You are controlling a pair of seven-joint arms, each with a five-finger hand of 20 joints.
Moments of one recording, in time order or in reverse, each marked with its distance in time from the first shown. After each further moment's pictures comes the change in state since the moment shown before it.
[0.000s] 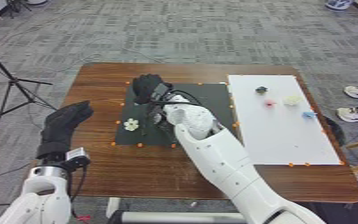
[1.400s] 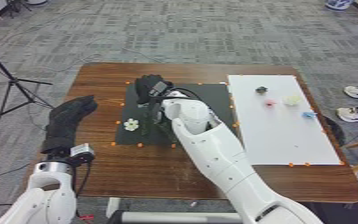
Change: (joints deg) left arm -2.4 -0.3 2.0 -0.1 1.0 0.1 1.5; right arm 1.7 -3.1 3.0 2.8 -4.5 -6.9 3.0
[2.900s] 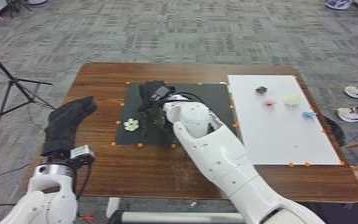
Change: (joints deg) left arm 1.0 -1.2 -0.5 -0.6 0.0 -0.1 0.3; right arm -0.9 2.1 -2.3 -2.8 -0.3 -6.0 3.7
